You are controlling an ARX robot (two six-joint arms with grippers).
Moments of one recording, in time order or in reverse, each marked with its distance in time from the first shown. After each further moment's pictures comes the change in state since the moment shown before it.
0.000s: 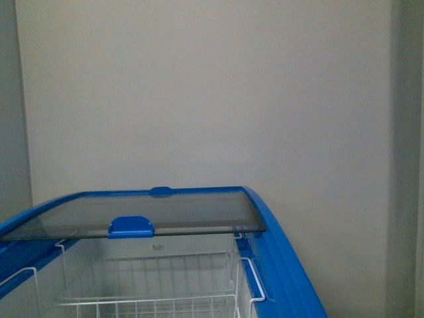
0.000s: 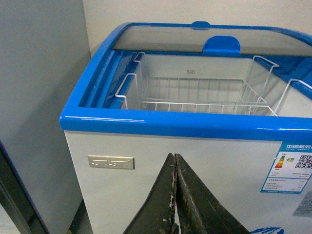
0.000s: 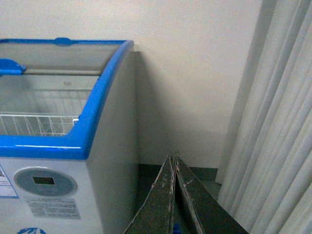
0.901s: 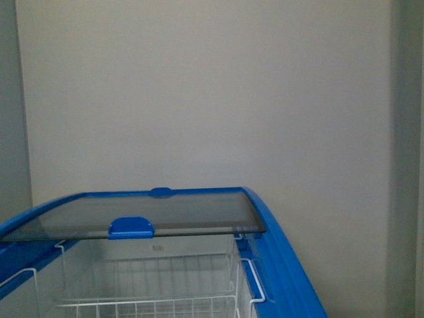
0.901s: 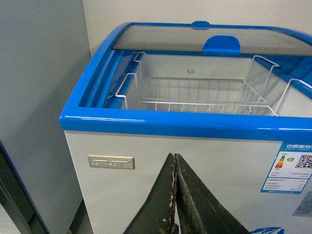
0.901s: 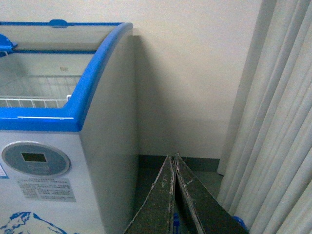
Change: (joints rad) left arm 0.000 0.000 0.000 0.000 0.000 0.000; right arm -0.003 -0.131 -0.189 0.050 -0.002 0.002
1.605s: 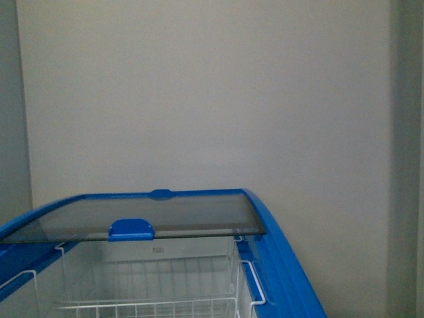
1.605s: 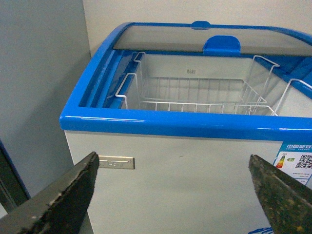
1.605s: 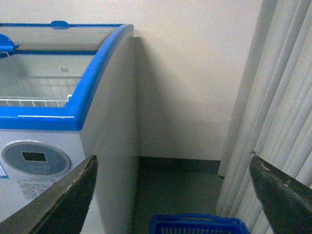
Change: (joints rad) left arm 0.000 0.000 0.000 0.000 0.000 0.000; right arm 0.000 -0.030 -0.023 0.003 0.000 0.000
